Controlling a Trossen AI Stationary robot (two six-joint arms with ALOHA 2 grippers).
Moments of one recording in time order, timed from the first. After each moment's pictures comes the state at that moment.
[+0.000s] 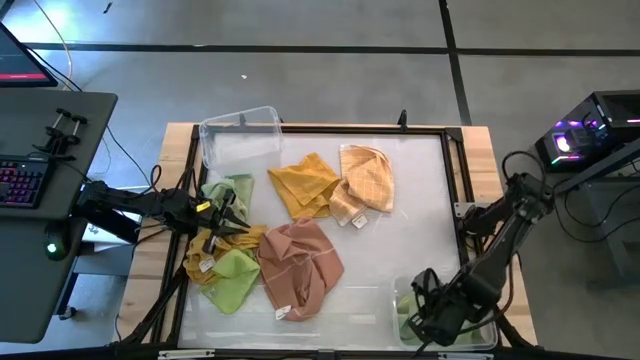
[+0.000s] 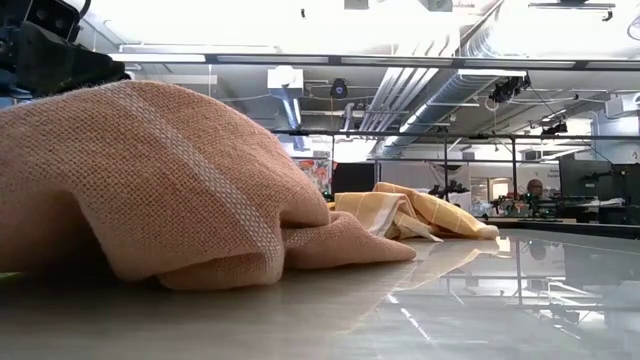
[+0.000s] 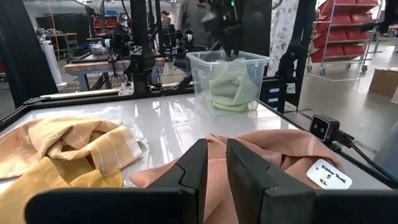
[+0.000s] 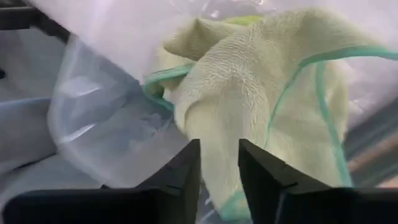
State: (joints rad) left arm -0.18 0.07 0.01 0.01 0.06 0.05; right arm 0.90 1.61 1.42 -1.12 -0.08 1.85
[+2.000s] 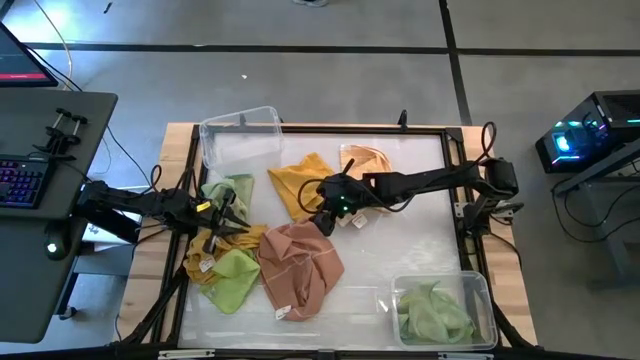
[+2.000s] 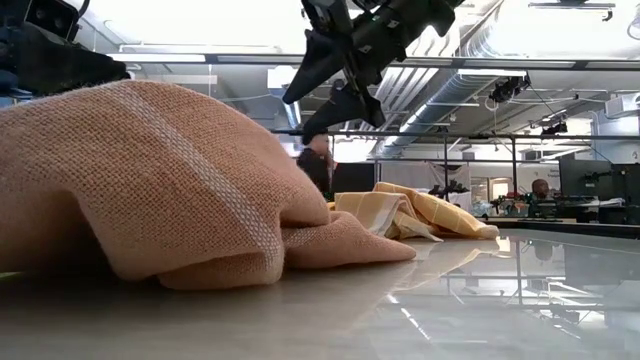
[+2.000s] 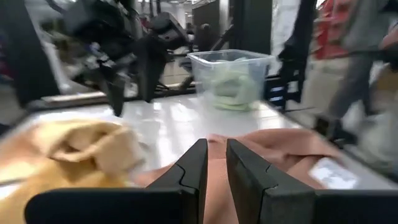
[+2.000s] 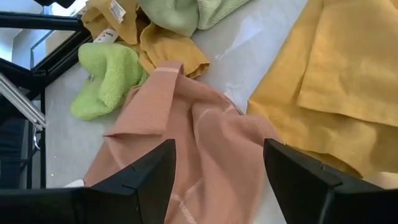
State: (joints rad) left arm -0.18 0.07 0.01 0.02 0.04 0.08; right arm 0.00 1.76 1.29 -0.26 -0.04 0.57
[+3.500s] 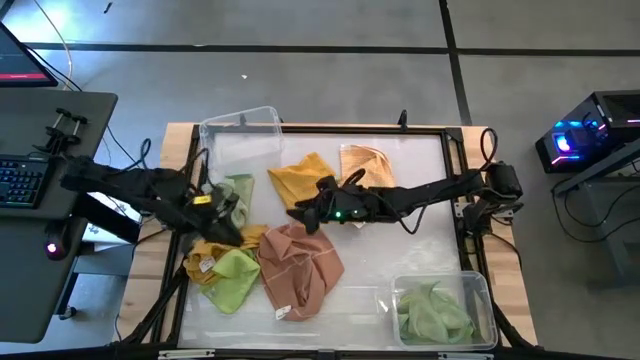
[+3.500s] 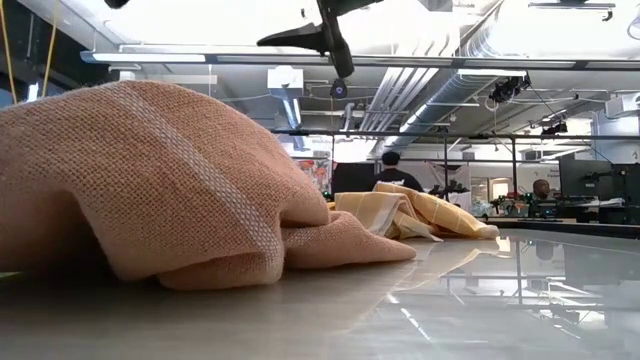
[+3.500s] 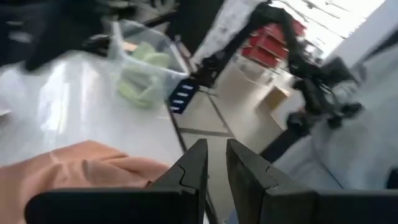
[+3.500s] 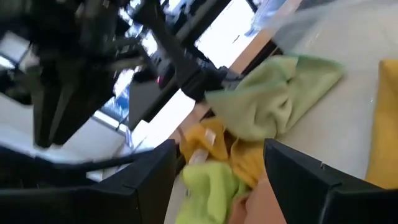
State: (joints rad) left arm -0.26 0.67 0.72 -0.26 0.27 -0.48; right arm 0.14 1.75 1.29 0.18 0.24 0.86
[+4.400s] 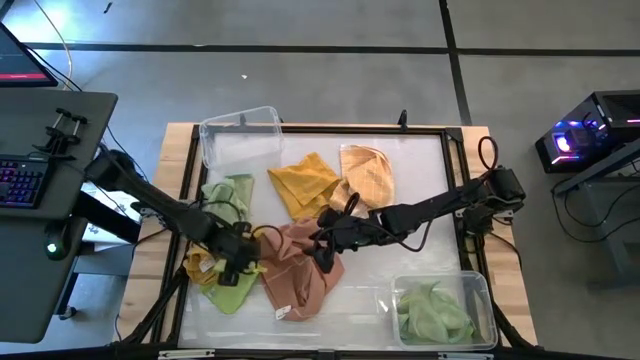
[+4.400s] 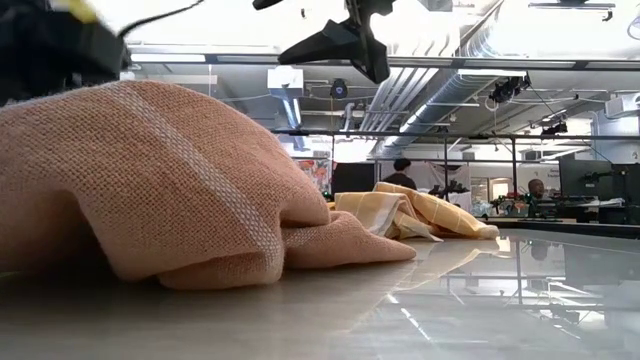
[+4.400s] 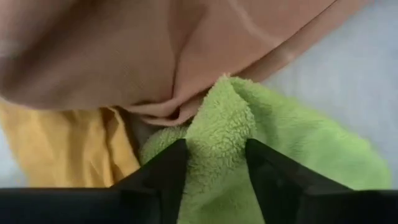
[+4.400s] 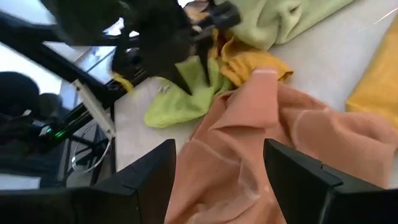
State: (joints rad) left arm -0.50 1.32 0.72 -0.68 -0.01 -0.39; right arm 0.27 1.75 1.29 -0.09 0.18 0.73
